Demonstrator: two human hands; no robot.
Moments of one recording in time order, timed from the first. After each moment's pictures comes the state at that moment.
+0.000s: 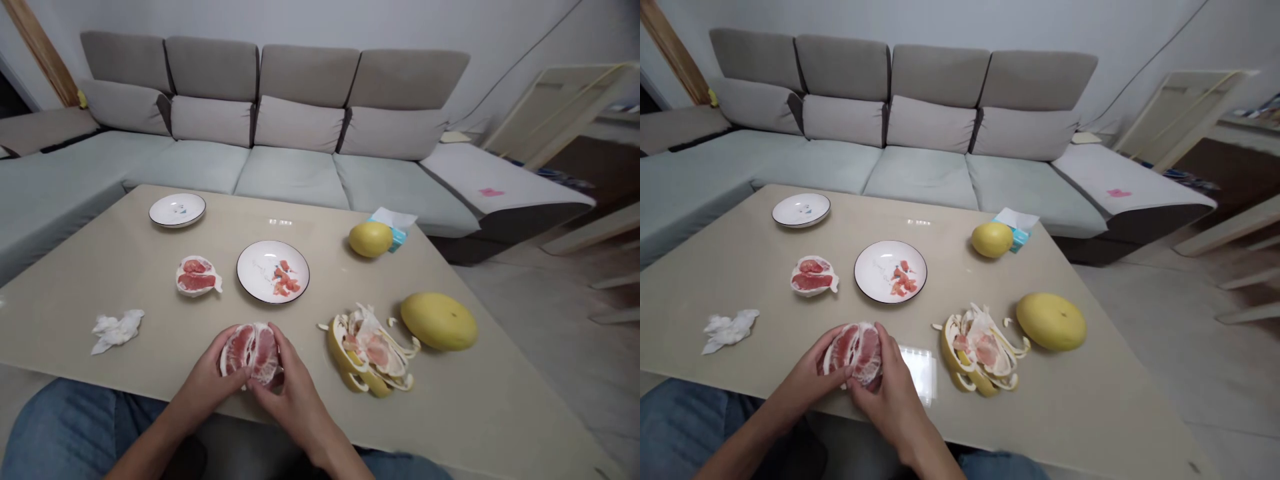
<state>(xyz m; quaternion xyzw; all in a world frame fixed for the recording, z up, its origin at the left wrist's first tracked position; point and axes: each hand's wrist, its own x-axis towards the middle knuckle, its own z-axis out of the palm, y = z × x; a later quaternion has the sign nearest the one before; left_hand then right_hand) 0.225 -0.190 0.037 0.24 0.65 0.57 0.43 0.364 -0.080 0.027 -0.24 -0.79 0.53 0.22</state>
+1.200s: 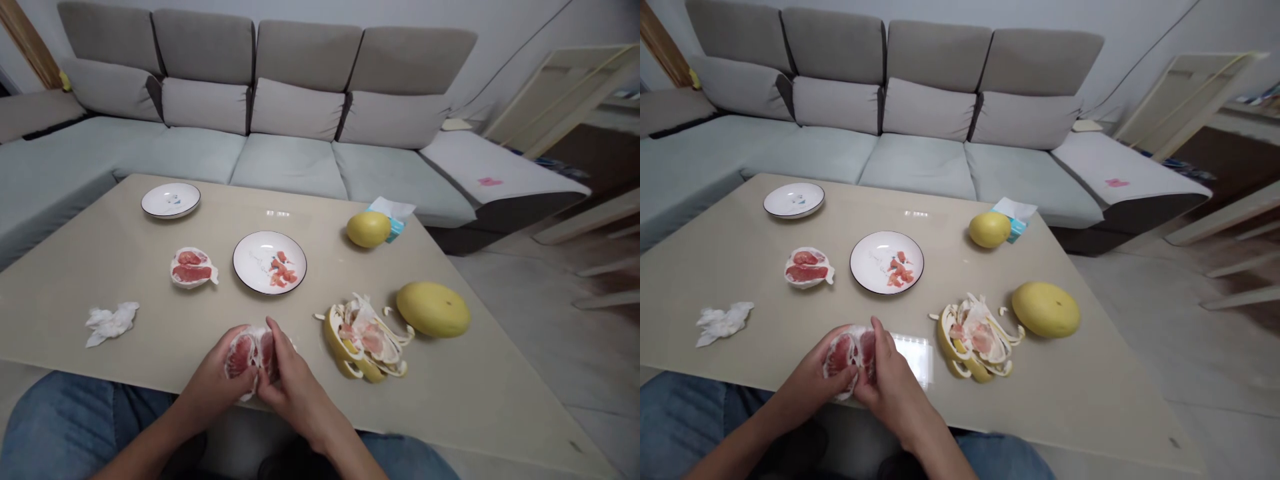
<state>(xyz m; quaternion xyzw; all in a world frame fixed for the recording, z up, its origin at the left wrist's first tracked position) 0.243 -0.185 0.050 0.26 0.67 0.54 0.44 0.376 -0.071 0.031 -0.18 -0.86 0.46 0.15</state>
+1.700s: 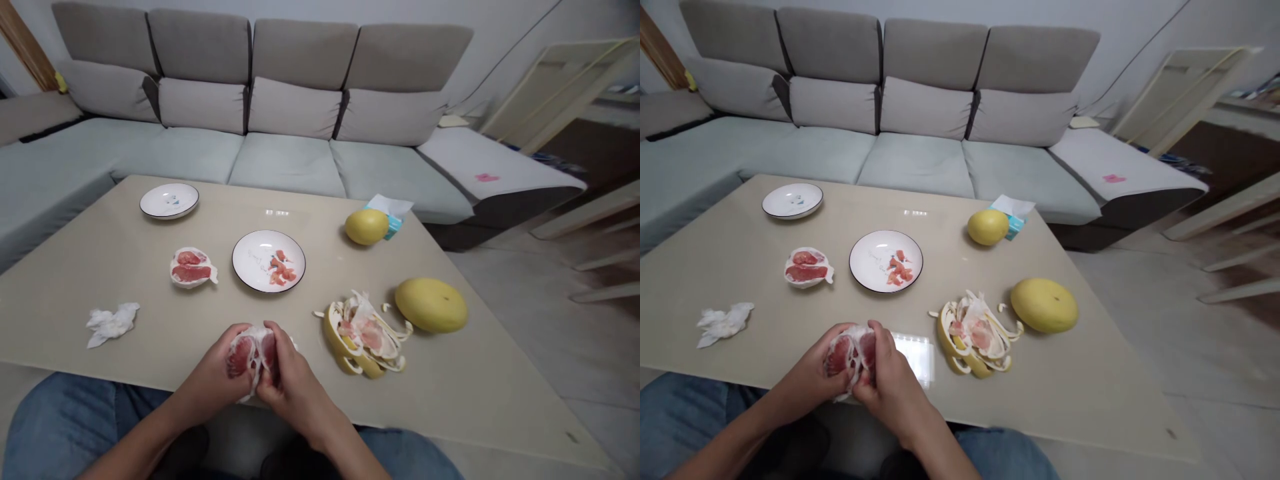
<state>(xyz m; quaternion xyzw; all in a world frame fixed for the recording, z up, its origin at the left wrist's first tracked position) 0.238 -0.185 0.057 0.32 0.67 0.49 0.46 0.375 -0.076 0.035 -0.19 -0.86 0.45 0.16</state>
